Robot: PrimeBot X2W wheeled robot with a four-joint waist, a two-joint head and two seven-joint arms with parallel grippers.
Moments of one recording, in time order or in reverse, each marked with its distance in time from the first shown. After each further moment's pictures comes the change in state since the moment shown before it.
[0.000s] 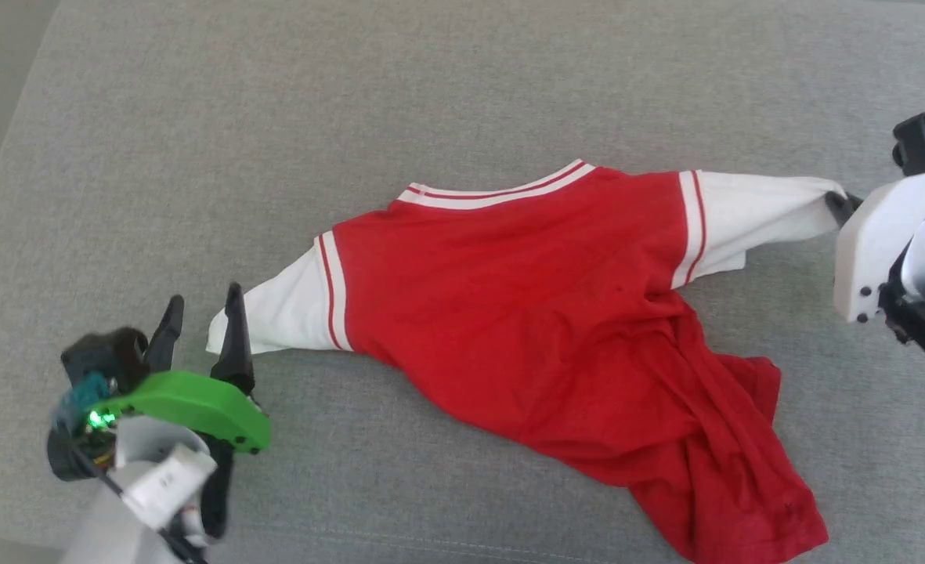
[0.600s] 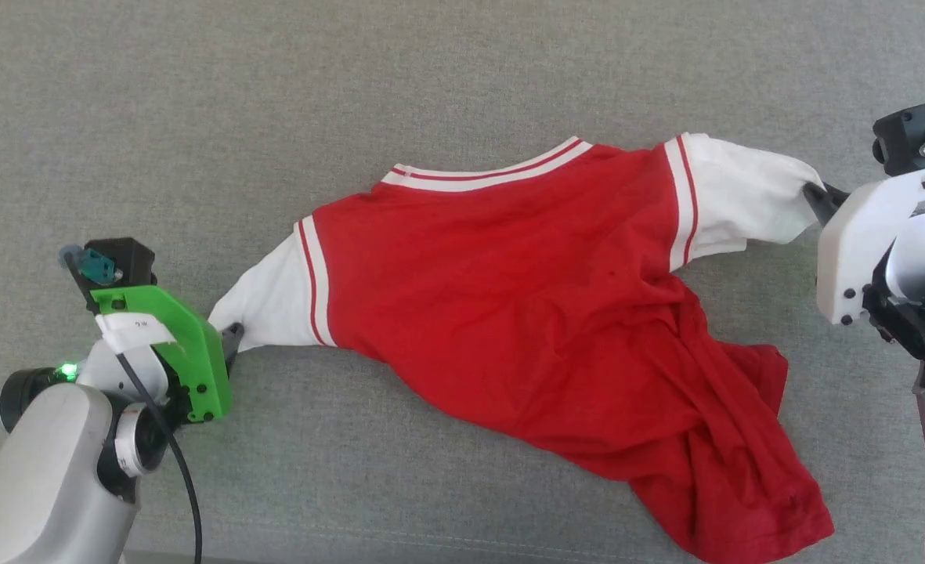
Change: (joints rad) left arm -0.158 0.212 -0.112 -0.050 -0.090 0.046 0.821; right arm 0.024 0.024 0.019 -0.108 -0.001 0.000 0.034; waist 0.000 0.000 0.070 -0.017
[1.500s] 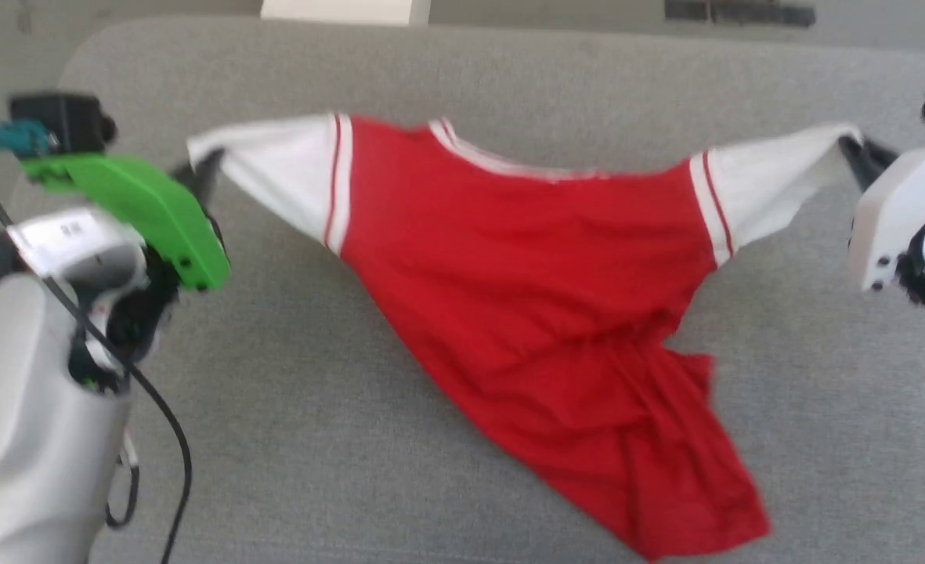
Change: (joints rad) left arm -0.203 -0.068 0.086 -0.054 -0.066 -0.088 -0.183; right arm -0.045 -0.032 -0.024 0.017 0.006 0.000 -0.107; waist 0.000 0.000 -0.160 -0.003
